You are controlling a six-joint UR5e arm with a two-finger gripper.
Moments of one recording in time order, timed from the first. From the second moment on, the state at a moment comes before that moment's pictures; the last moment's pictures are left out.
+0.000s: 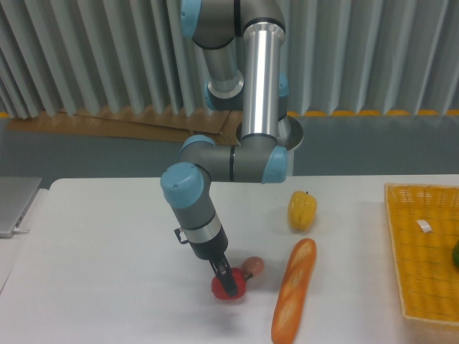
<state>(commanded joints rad) 2.11 -2.06 -1.46 -1.08 1.75 1.14</state>
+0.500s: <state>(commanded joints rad) 2.17 -1.97 -1.46 -1.09 1.60 1.15</state>
